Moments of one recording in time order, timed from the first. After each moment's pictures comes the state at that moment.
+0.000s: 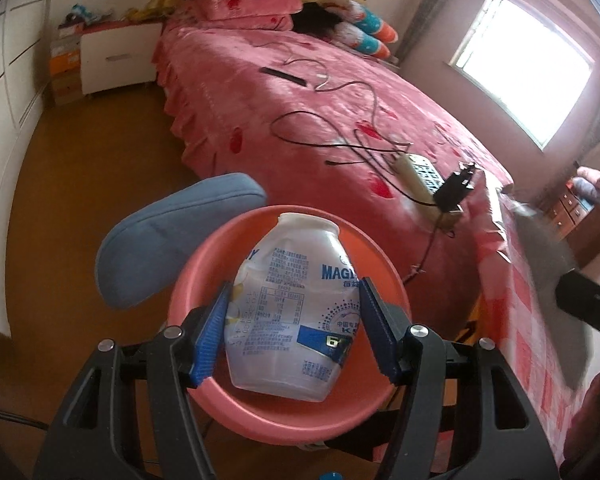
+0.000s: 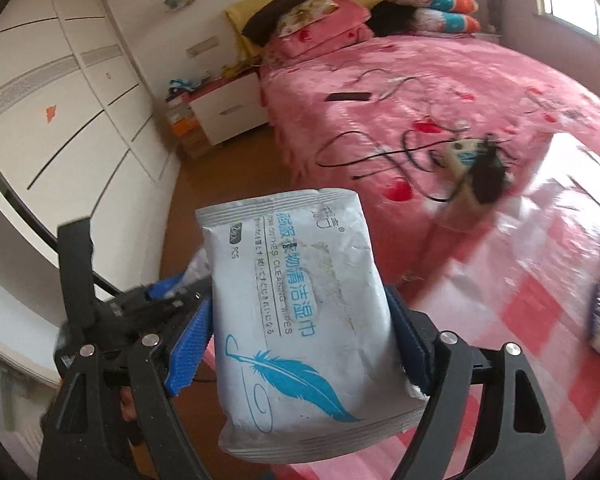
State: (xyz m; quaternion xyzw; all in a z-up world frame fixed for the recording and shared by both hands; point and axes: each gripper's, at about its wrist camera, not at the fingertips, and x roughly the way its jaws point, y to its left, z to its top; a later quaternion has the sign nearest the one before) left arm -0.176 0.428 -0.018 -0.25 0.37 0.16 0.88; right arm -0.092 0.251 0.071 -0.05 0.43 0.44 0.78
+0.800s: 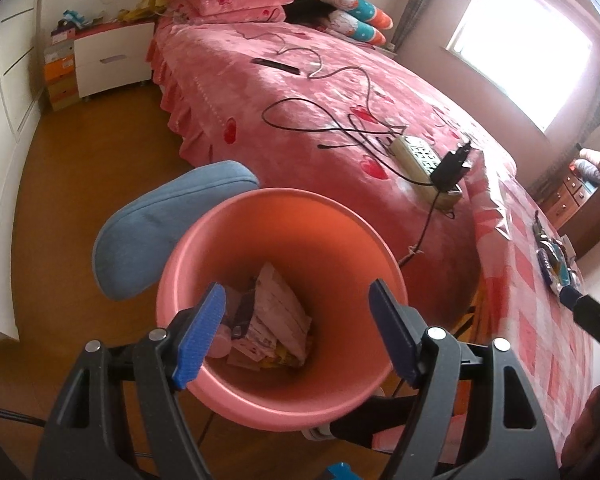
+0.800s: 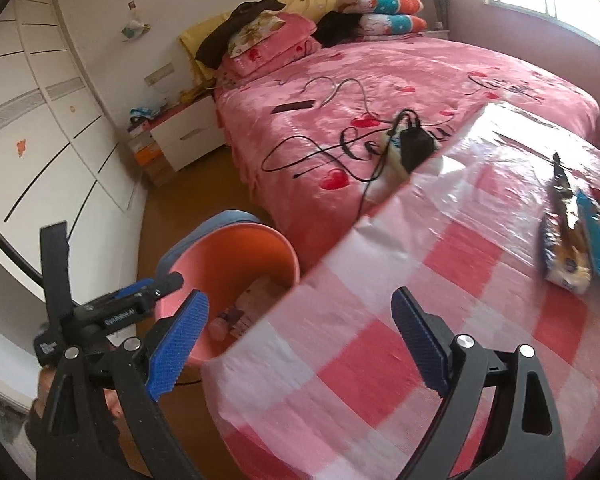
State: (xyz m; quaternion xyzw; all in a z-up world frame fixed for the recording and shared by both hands) left arm -0.175 0.402 -0.014 -0.23 0.39 0.15 0.88; right arm -0.107 0.162 0.061 -0.02 0.42 0.36 0.84
